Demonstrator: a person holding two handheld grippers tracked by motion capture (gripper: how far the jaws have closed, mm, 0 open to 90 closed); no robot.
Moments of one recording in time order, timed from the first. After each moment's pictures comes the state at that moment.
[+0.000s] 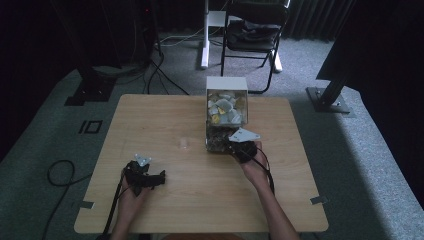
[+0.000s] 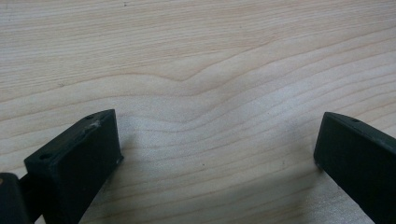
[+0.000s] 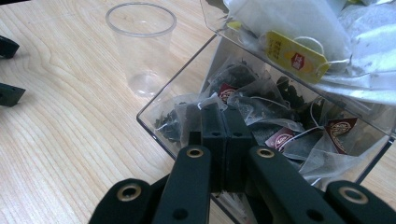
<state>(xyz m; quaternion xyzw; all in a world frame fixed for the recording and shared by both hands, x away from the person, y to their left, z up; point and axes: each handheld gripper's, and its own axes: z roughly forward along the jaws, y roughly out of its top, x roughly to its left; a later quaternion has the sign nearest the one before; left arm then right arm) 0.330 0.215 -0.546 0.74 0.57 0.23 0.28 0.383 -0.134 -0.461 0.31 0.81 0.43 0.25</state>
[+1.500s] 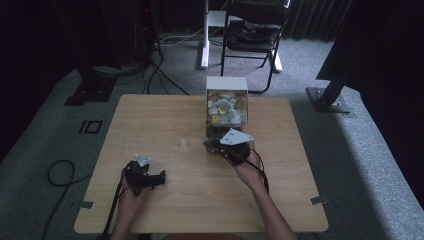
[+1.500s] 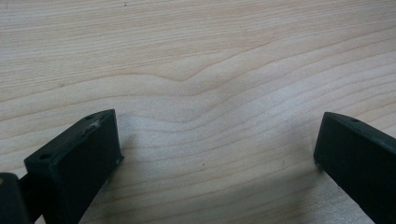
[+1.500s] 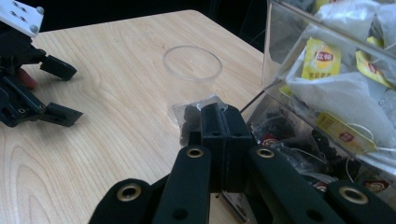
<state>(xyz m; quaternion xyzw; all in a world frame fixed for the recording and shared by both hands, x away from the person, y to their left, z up) 0.330 0.215 -0.546 0.74 0.57 0.23 0.29 0.362 -0.108 -0.434 0.25 0.82 0.46 0.24</state>
